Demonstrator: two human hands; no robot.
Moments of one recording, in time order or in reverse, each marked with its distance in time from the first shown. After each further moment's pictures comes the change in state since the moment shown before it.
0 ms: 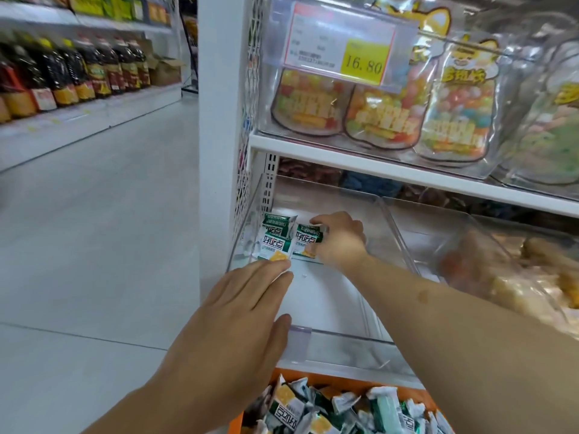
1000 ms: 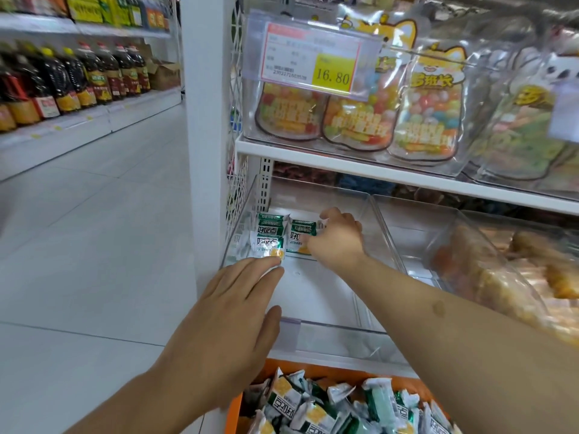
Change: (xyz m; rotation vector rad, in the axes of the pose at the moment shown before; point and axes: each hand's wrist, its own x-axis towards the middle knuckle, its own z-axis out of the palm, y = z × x) left_hand 0.000 0.005 -0.004 -0.101 -0.036 -0.058; right_hand -0.027 -0.007 -0.015 0.074 0.054 0.057
